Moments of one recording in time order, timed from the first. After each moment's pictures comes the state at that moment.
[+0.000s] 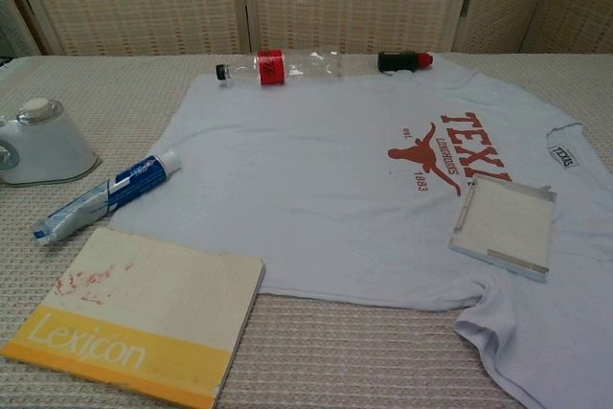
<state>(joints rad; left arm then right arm) -0.17 -1.17 -0.10 -1.56 1.46 1.44 0.11 0.05 -1.10 0.08 -1.67 -1.48 1.52 -0.13</state>
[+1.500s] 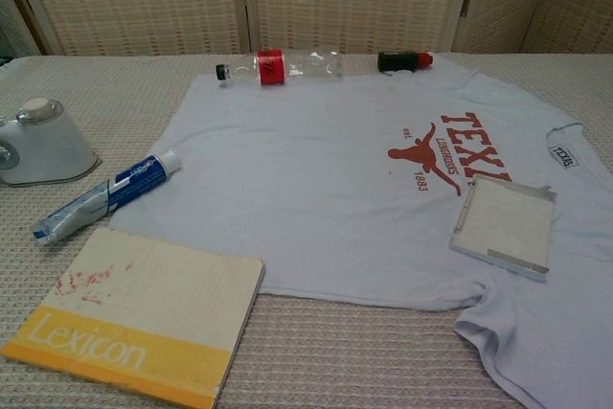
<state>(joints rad) -0.50 -1.59 -0.24 -0.80 1.17 1.00 0.00 0.06 -1.02 0.10 -1.76 -1.45 1.51 -0.19</state>
